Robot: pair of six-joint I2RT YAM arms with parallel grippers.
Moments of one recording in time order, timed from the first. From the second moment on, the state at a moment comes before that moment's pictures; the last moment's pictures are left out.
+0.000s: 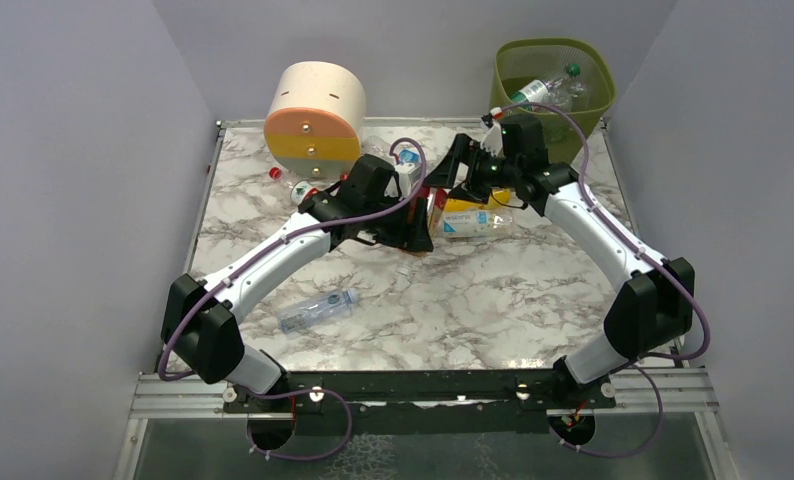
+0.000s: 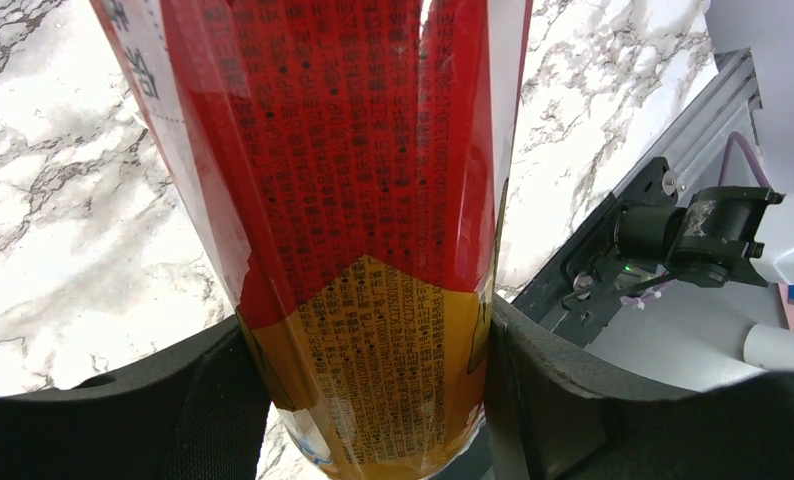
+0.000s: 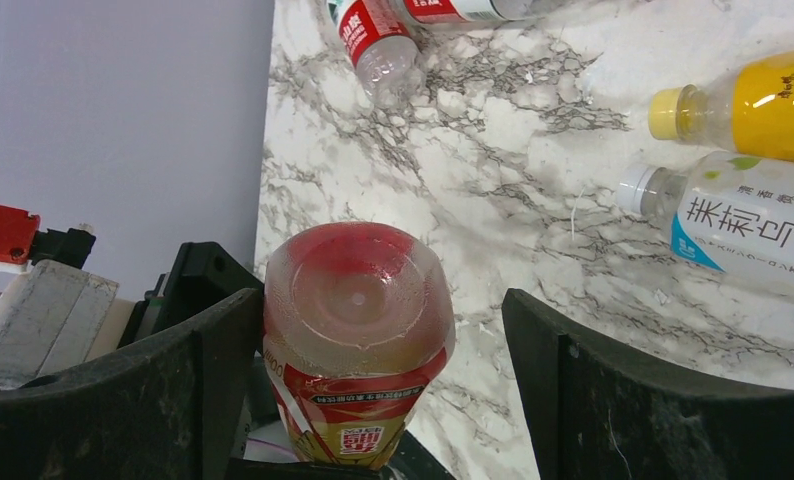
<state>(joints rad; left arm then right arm) -0.67 1.47 1.28 -0.59 0.38 -0.37 0.40 1.56 1.37 -0.39 -0.50 0.70</state>
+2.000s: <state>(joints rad) -0.69 1.18 1.25 -0.70 0.23 -0.40 -0.11 1.91 2.14 -0.42 -0.55 0.82</state>
